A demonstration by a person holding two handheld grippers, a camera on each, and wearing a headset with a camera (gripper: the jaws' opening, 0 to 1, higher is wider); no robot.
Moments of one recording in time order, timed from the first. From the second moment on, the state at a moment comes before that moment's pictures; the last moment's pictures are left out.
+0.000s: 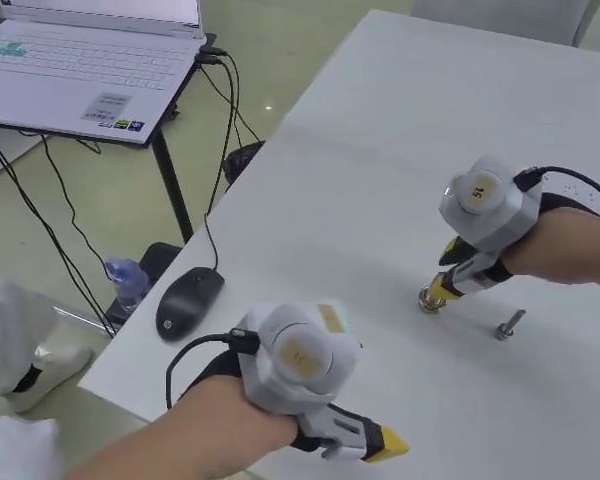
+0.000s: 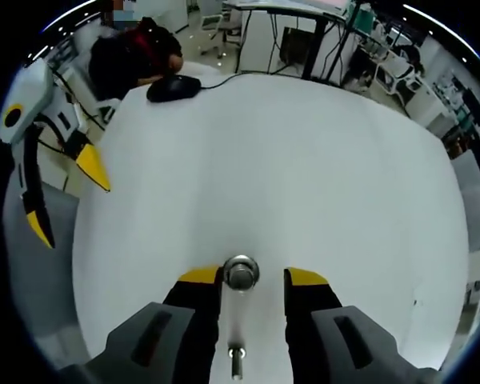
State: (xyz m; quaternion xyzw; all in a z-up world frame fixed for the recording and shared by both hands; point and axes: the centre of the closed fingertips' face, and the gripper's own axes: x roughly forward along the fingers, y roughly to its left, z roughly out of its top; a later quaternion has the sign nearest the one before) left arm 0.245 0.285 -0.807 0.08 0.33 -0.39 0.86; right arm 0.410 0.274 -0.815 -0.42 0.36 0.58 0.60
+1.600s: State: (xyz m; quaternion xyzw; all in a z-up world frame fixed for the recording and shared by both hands) left arm 0.258 0.299 -0.773 0.04 0.30 -0.35 0.89; right arm 0.341 0.142 -0.752 -0.12 0.26 0.45 0.84
